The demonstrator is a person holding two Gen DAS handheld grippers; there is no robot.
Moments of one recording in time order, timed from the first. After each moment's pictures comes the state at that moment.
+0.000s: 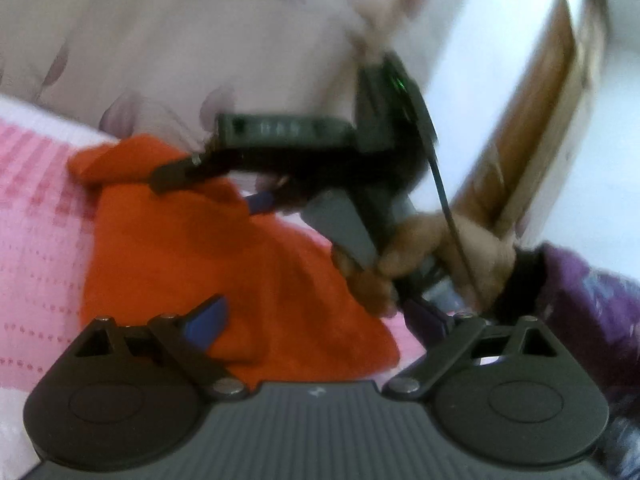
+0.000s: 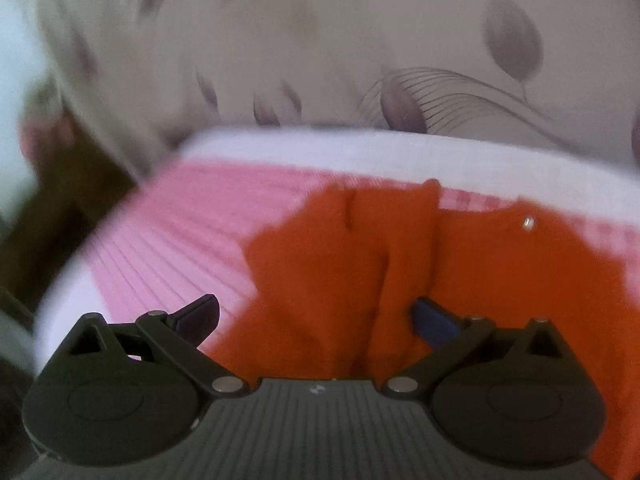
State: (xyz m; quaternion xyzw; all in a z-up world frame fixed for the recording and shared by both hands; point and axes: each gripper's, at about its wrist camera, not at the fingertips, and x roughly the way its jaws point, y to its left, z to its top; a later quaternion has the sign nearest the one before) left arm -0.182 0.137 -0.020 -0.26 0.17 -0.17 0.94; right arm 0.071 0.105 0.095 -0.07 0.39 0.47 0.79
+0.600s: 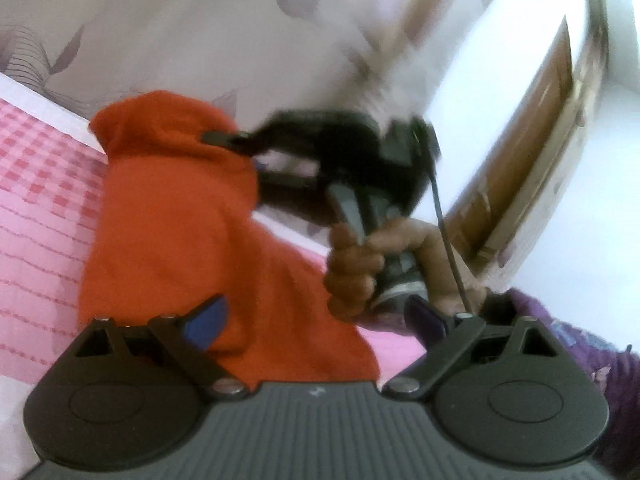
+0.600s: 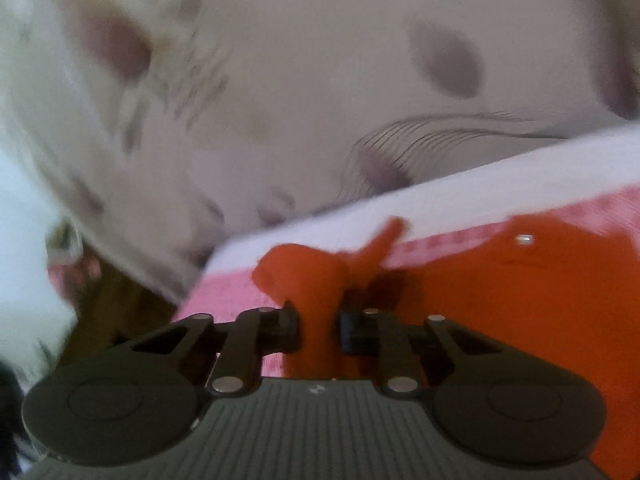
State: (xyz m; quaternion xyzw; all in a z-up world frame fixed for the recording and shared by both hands) left arm -0.192 0.133 -0.021 -0.29 0.14 -0.18 0.93; right arm 0.117 0.038 0.092 0.25 0.37 0.46 0.77
